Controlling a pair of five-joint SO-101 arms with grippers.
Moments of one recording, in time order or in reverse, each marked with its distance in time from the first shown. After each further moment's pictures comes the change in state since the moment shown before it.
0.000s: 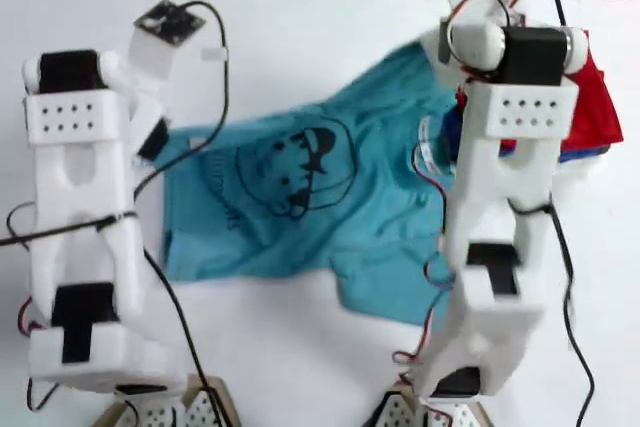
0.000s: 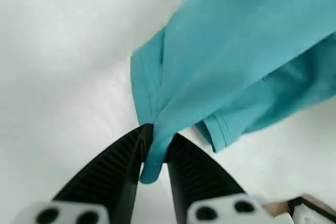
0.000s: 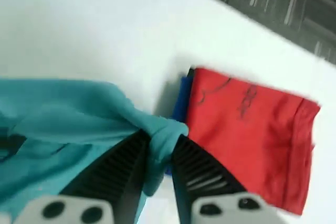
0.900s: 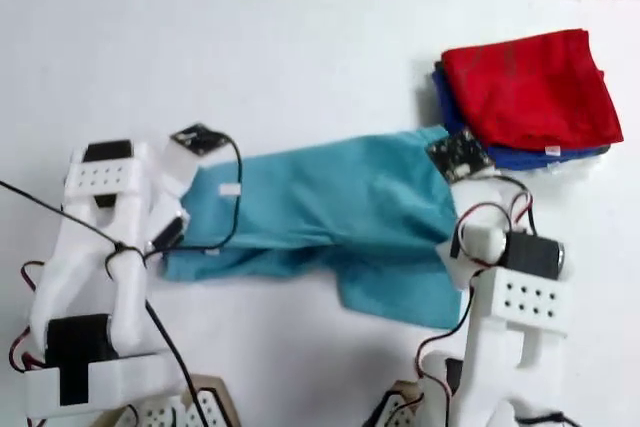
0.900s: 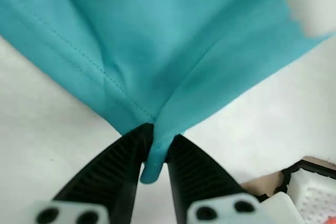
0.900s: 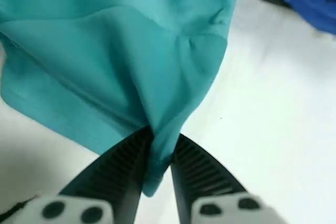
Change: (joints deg) left arm -1.8 -6.7 44.7 -20.6 -7.6; right arm 12.7 -62.0 102.9 -22.2 12.3
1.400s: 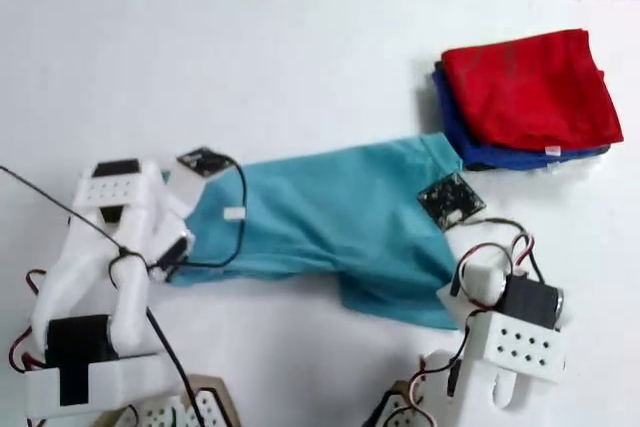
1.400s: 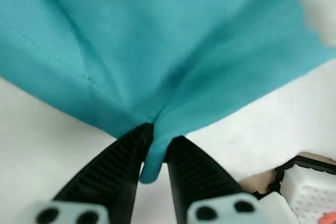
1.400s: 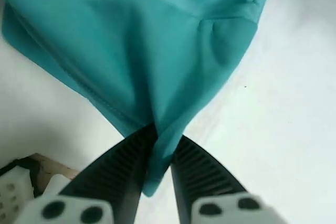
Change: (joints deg) left arm 0.4 0.0 8.4 -4.7 0.0; right arm 3.8 -14.2 10.6 6.2 8.7
